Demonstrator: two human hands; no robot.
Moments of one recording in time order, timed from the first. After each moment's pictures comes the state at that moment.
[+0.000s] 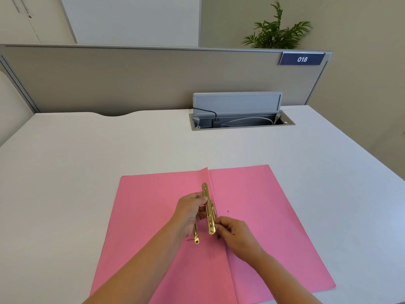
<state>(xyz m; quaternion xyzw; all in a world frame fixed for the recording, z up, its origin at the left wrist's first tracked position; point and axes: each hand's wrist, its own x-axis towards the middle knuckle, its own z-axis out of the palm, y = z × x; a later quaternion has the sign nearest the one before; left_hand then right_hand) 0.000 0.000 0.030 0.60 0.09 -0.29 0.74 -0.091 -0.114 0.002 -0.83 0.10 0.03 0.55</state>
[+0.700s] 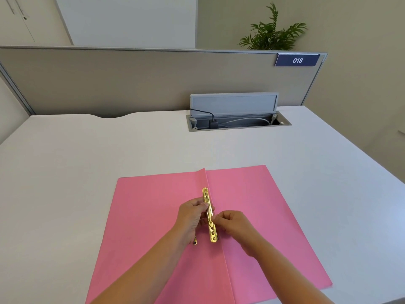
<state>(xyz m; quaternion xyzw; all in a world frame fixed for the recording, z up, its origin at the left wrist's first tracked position) -0.005 -0.009 0.005 0.62 0.09 -0.28 0.73 -0.076 -0.122 0.017 -0.73 0.22 0.10 0.65</state>
